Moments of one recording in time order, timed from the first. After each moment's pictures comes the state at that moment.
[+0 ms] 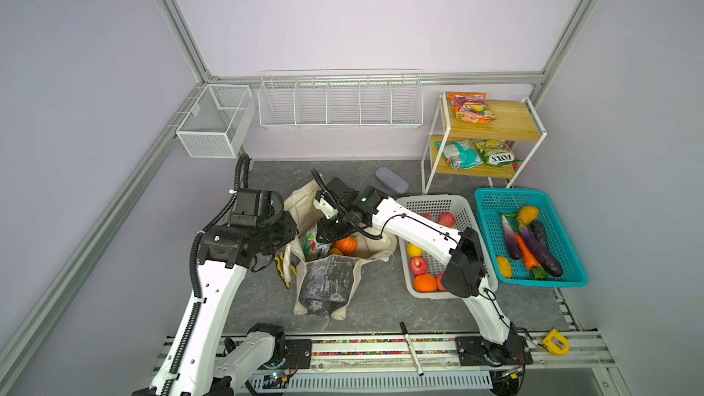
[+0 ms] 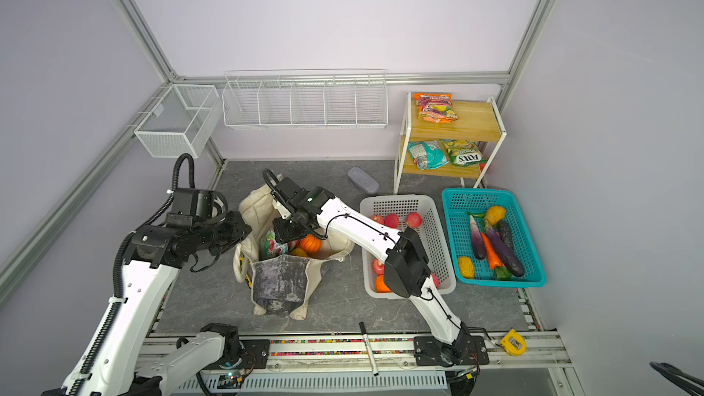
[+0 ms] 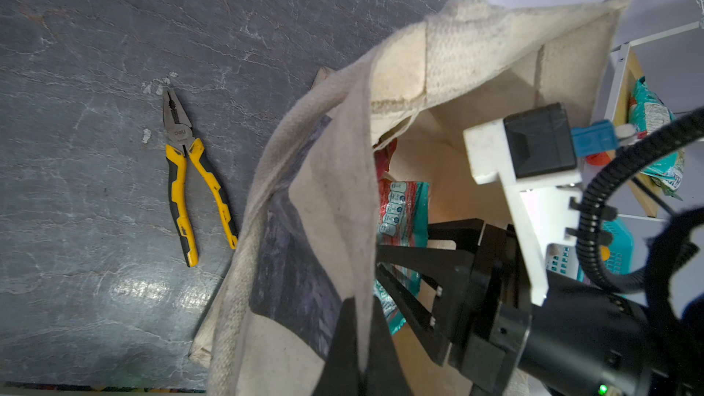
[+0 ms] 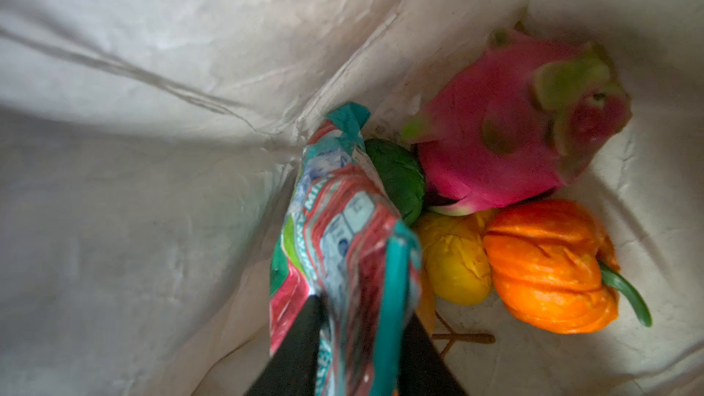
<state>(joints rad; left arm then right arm) -0.21 1.02 1.26 -1.13 0.16 -0.71 1.00 2.22 2.21 -1.00 -0.27 0.51</state>
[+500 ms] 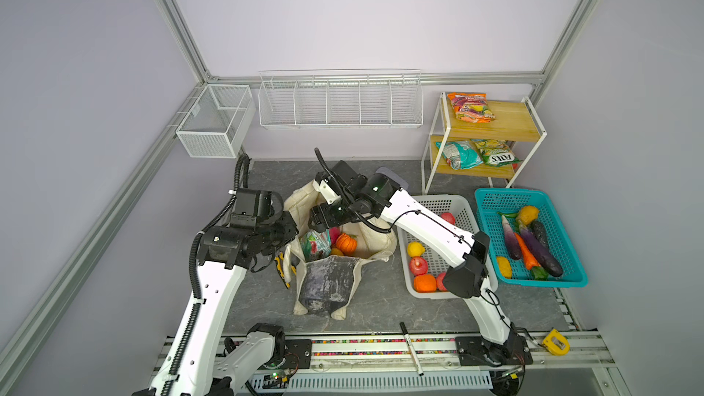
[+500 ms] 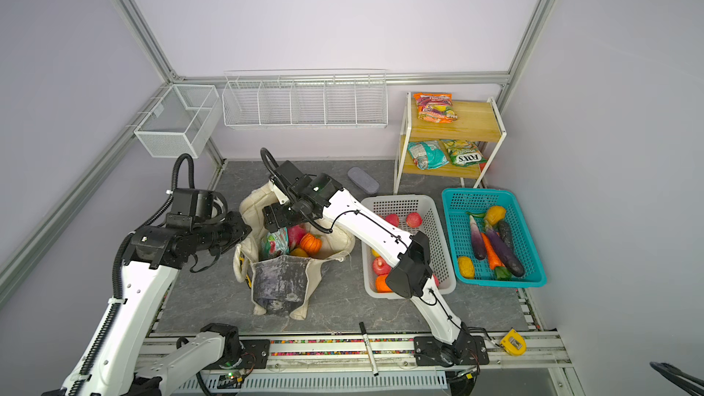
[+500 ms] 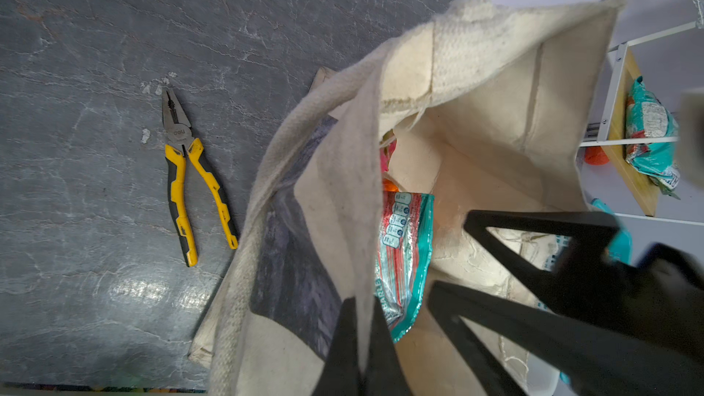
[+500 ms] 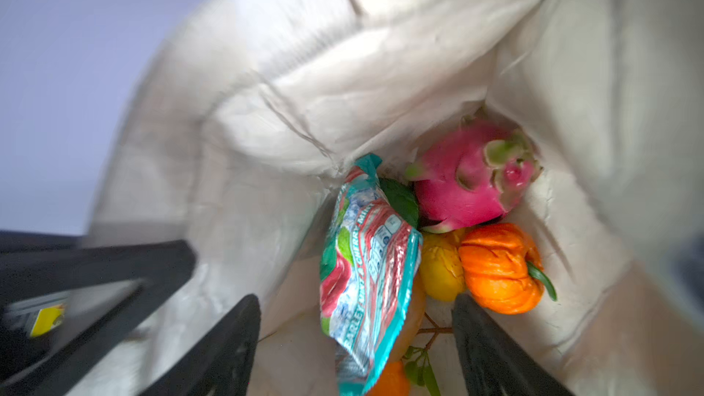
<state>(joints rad) -0.21 1.01 1.26 -1.14 0.16 -0.71 1.00 2.19 2.46 -1.13 -0.18 0.47</state>
